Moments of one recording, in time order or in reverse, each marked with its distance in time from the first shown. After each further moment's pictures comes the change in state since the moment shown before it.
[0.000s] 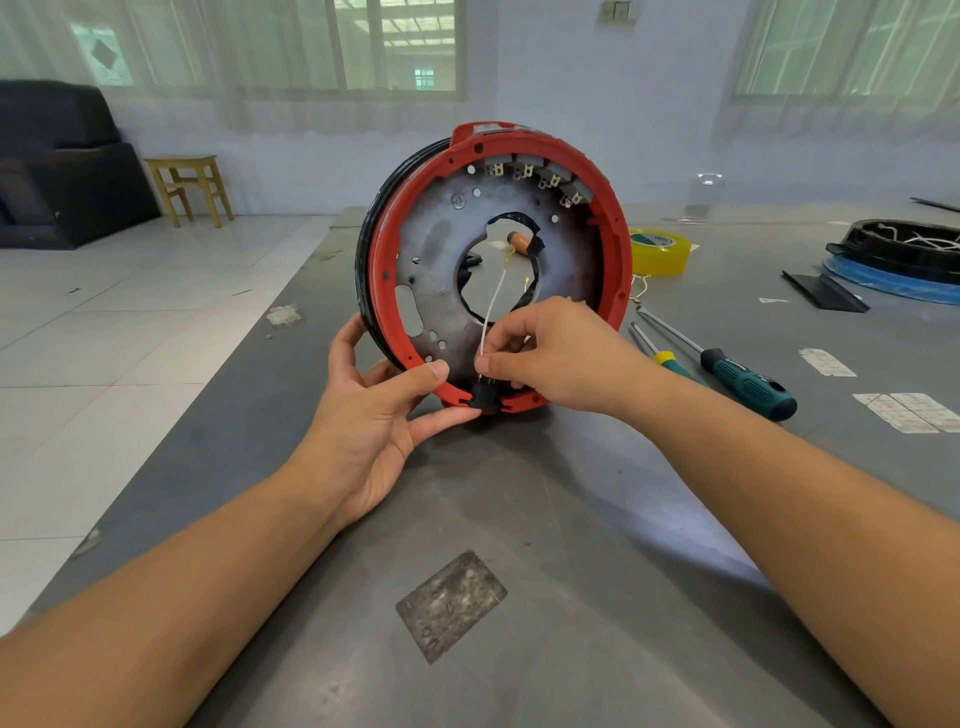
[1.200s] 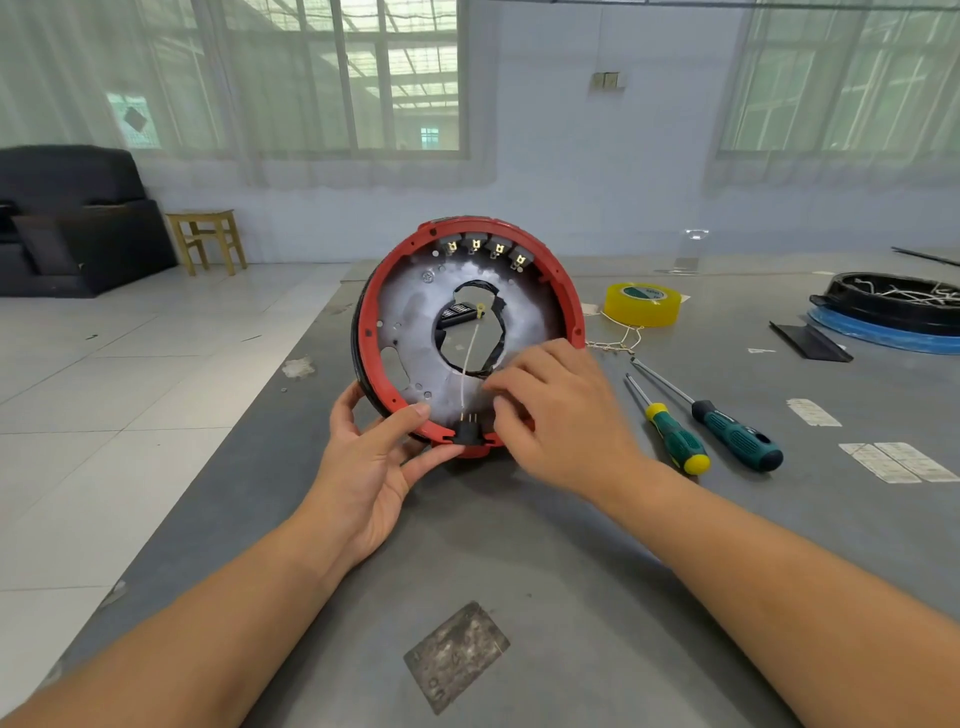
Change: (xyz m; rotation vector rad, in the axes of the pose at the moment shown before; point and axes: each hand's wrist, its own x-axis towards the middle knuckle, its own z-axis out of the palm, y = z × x) left_hand 0.016 0.001 -0.011 -0.088 0.108 0.004; right_hand -0.007 0.017 0.023 -0.461 0.549 -0.414
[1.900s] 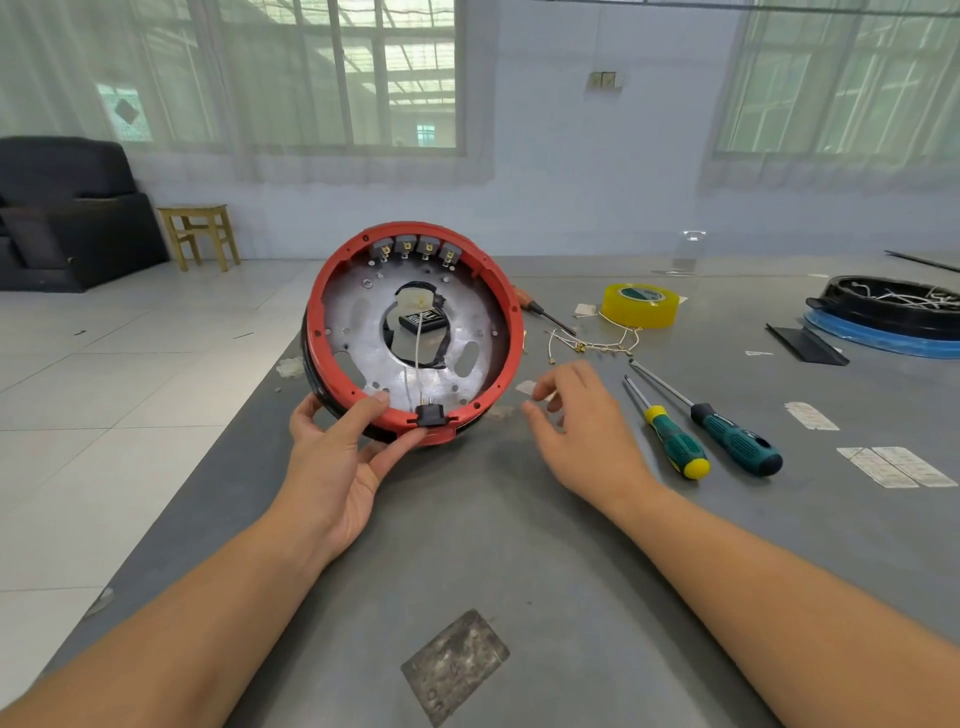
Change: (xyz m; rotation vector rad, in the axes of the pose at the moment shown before) left_hand 0.009 0.015 -0.011 -0.048 0.182 0.040; right_hand -0.021 0.028 0.023 0.250 -0.121 0.447
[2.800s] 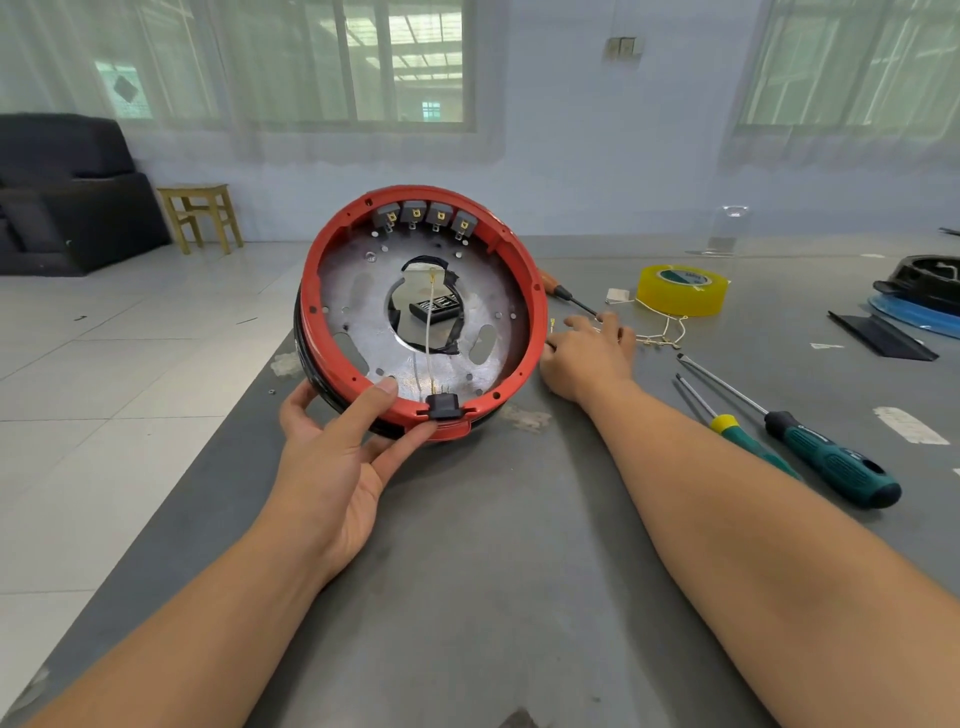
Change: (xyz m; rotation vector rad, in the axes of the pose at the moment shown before) left_hand 0.036 0.001 -0.006 0.037 -0.040 0.051; right_hand 0.144 0.077 0.087 -0.650 -0.300 0.304
